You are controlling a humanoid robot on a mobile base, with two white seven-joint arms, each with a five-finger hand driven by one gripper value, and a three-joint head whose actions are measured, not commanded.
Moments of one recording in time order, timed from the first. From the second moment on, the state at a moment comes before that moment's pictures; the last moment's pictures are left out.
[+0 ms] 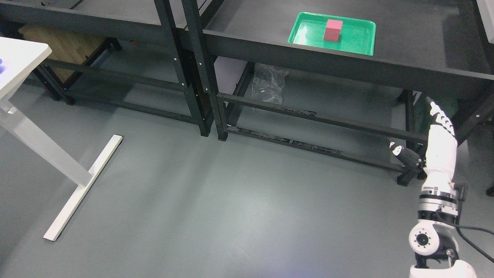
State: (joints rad) left arm 0.00 0.00 0.06 -0.08 0.00 -0.10 -0.08; right arm 0.00 0.00 -0.10 -1.62 0.86 -0.11 -0.23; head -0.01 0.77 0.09
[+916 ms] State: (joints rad) left arm 0.00 0.00 0.06 -0.08 0.00 -0.10 -0.08; right arm 0.00 0.00 -0.10 -1.63 0.88 -0.11 -0.24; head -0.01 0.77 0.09
